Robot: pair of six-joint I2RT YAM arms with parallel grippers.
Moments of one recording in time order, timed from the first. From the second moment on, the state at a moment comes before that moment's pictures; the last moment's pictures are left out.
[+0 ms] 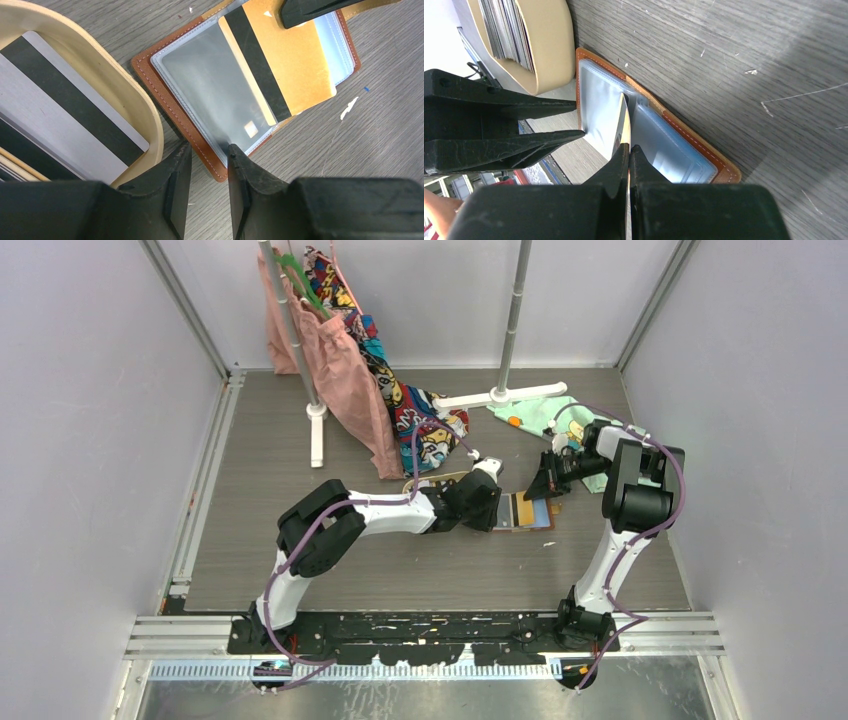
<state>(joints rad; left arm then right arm) -1.04 2.09 1.39 -0.02 -0.10 -0.57 -0.22 1.99 1.25 -0.90 -0.85 -0.41</state>
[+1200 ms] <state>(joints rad) -1.04 2.10 1.40 -0.04 -0.07 -0.57 -0.21 1.99 1.22 -0.86 -0.85 -0.32</state>
